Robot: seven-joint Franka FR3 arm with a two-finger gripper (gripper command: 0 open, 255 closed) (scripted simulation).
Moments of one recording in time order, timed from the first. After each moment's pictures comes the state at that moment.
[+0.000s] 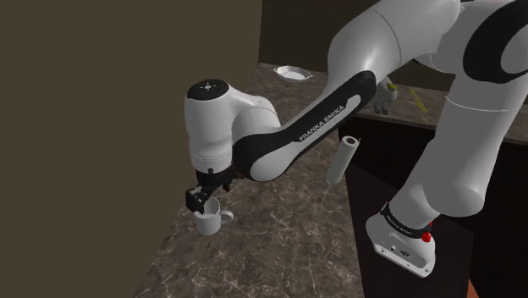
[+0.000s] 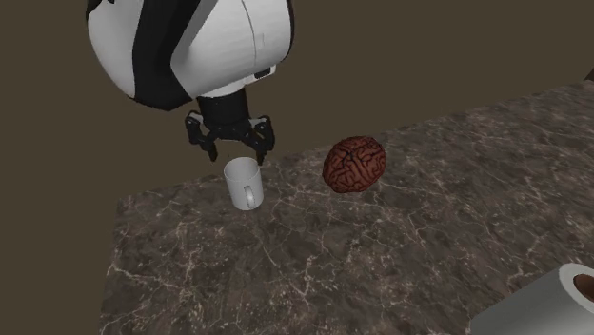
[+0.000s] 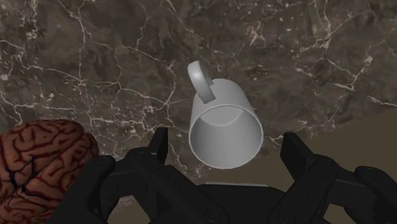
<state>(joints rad) 0.21 0.28 0.60 -2.02 -0.24 2.28 0.85</state>
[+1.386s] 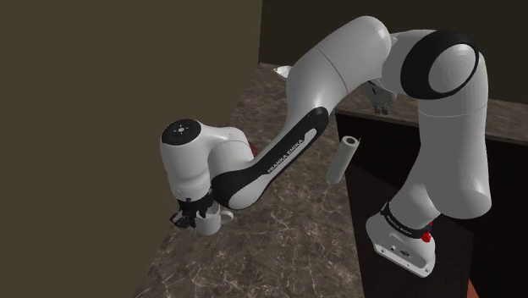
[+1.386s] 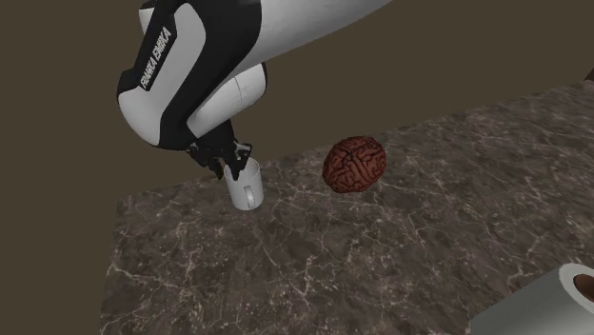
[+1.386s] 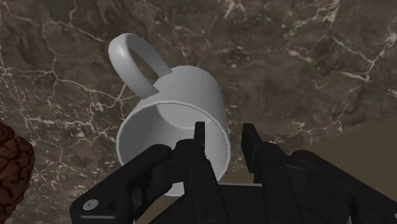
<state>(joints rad) 0.34 0.54 0.51 -1.85 -0.43 2.33 1.00</state>
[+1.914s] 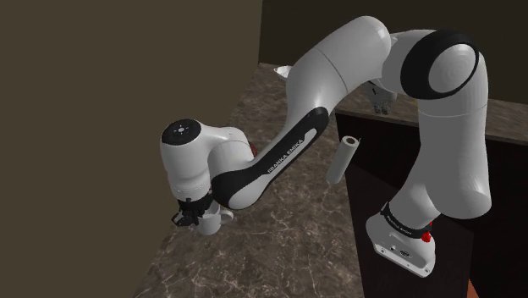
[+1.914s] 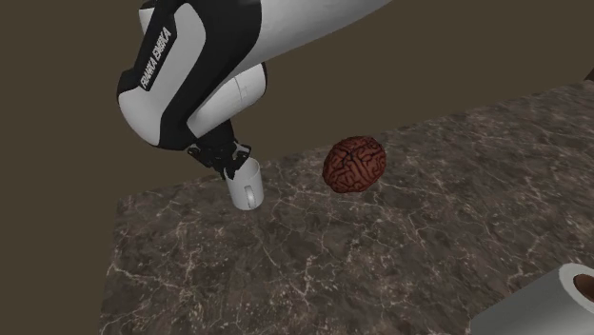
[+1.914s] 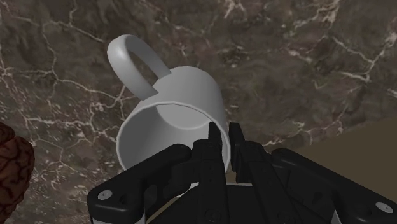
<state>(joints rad) 0.34 0.54 0.51 -1.85 -0.43 2.33 1.00</state>
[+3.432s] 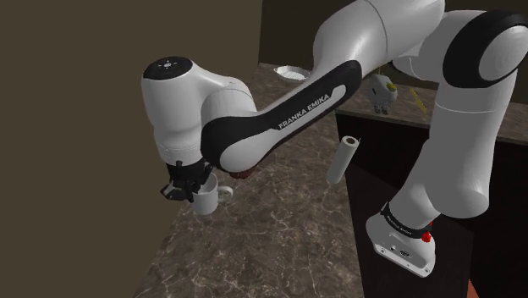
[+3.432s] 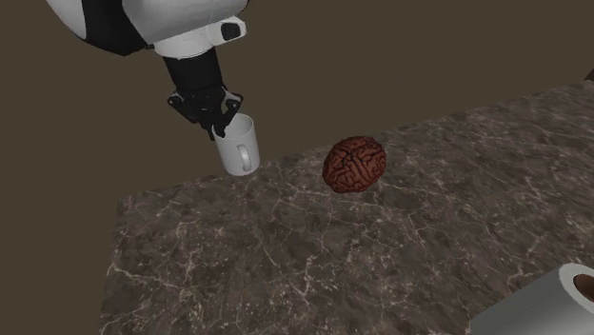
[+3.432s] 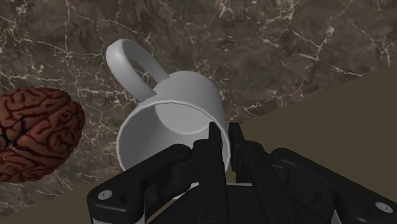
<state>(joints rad) 0.29 0.38 0.58 -1.77 -0.31 2.11 0.91</state>
